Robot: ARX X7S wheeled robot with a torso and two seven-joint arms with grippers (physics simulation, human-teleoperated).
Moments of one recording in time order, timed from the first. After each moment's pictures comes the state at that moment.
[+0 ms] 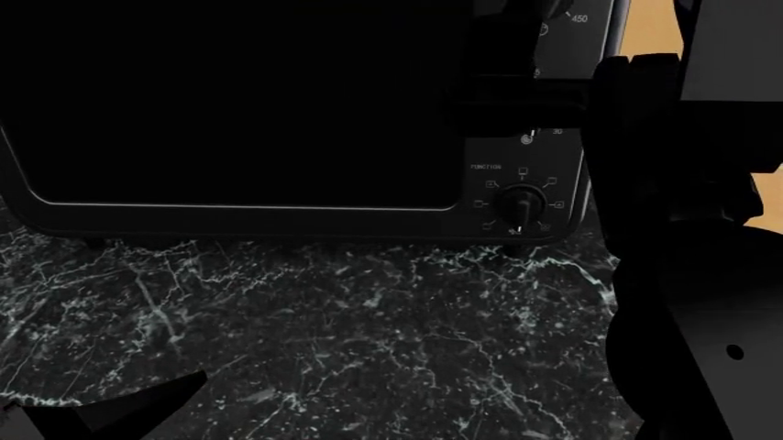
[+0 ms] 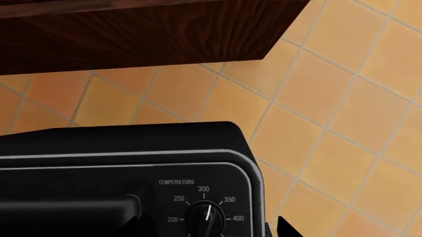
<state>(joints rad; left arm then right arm) -0.48 -0.84 0.82 1.03 -0.75 -0.47 -0.51 1.01 0.14 0.13 -0.63 0.40 1.37 0.14</state>
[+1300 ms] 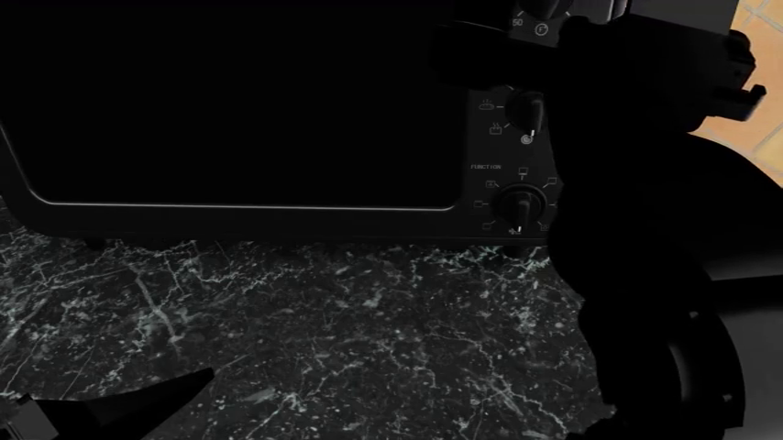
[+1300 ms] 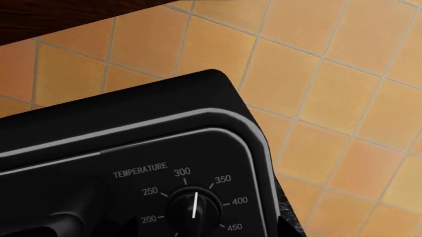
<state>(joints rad) -0.50 -0.86 0.86 0.97 -0.73 -0.42 -0.49 1.14 0.04 0.16 -0.26 0.43 1.33 0.32</state>
